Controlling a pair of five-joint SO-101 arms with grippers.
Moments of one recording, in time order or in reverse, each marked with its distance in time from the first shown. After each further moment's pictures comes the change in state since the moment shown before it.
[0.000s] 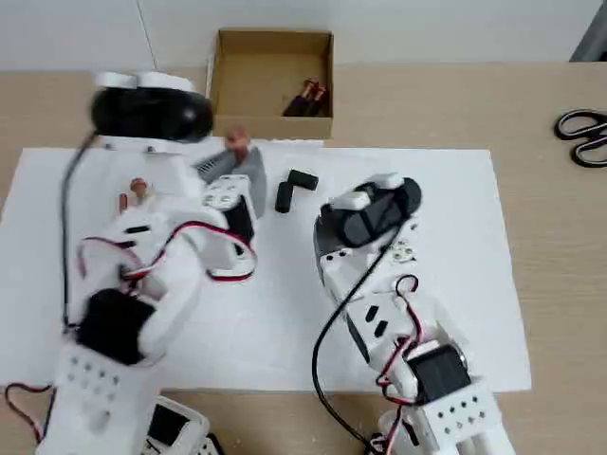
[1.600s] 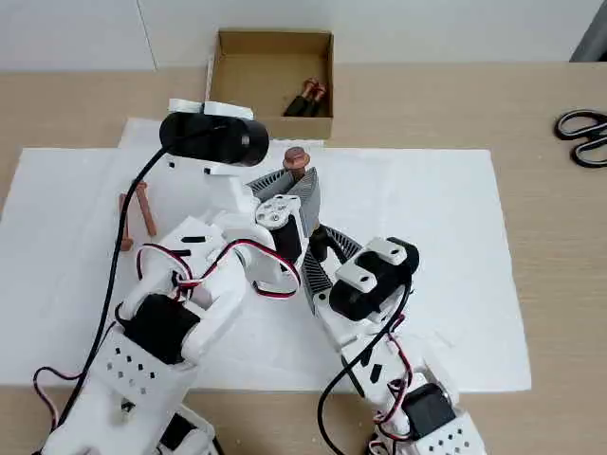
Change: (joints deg) left arm 9.8 -0.6 11.4 -13.3 5.2; right arm -5.1 -29.9 28.4 -12.3 0.0
